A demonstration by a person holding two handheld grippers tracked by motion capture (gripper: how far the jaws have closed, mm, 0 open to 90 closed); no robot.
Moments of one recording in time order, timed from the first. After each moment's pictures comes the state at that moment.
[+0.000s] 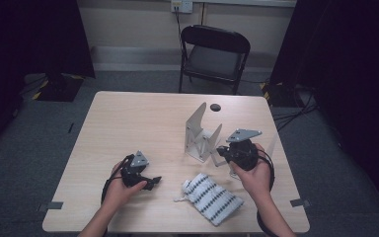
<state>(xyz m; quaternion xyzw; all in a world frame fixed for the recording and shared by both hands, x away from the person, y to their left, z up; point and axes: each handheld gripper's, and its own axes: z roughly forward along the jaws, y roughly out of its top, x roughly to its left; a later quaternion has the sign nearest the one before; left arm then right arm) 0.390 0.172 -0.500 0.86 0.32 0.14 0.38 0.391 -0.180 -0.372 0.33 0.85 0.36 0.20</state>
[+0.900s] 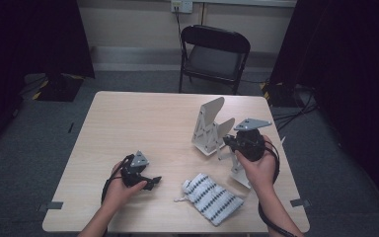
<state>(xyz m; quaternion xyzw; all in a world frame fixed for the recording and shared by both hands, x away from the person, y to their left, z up) 0.390 0.172 -0.500 0.86 0.32 0.14 0.38 0.402 -0.191 -0.347 0.36 0.82 0.37 0.23</state>
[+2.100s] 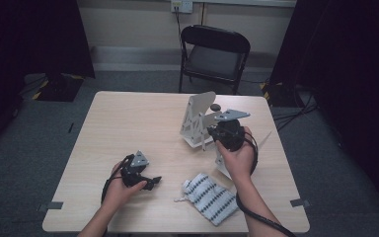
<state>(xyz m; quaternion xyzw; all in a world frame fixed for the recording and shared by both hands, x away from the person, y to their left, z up) 0.390 0.171 -0.500 0.85 0.33 0.14 0.38 0.427 -0.139 -0.347 0.37 0.81 0.38 0.24</state>
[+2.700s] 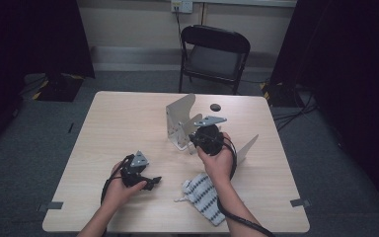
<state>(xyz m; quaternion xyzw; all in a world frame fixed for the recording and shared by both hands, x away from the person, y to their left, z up) 0.390 0.171 -0.501 0.85 0.33 0.14 0.38 0.430 -0.094 -0.376 0.38 0.82 0.39 0.20</state>
